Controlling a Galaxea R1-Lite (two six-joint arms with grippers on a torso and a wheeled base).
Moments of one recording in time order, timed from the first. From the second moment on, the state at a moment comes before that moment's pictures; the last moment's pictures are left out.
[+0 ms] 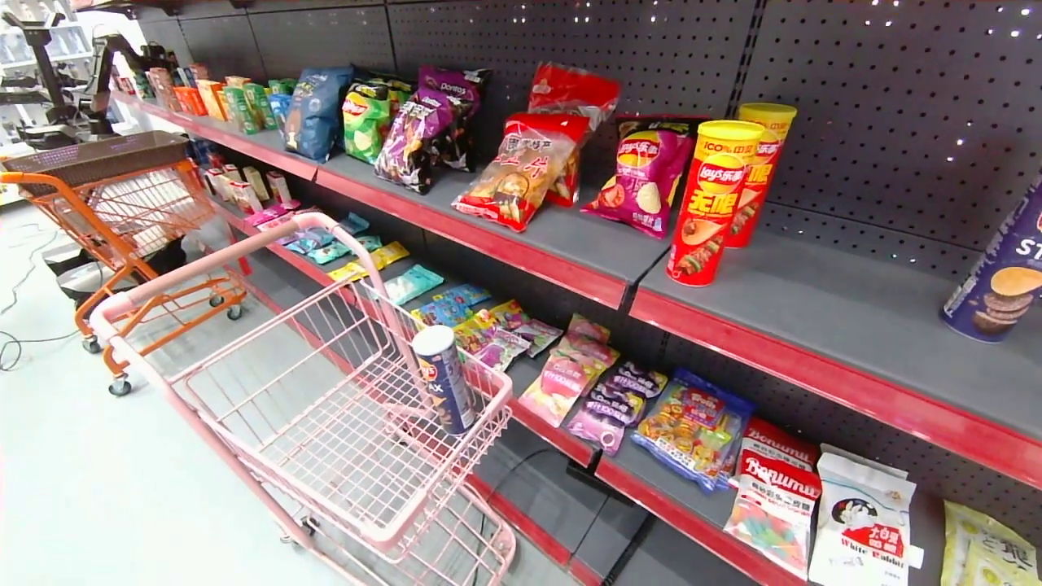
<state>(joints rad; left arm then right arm) 0.00 0.00 0.00 0.00 0.03 0.00 0.00 0.00 0.00 0.00 -0.01 0.01</state>
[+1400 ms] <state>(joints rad) -0.03 0.45 -0.39 -0.05 -0.02 -0.09 0.00 0.00 0.00 0.00 -0.01 0.02</state>
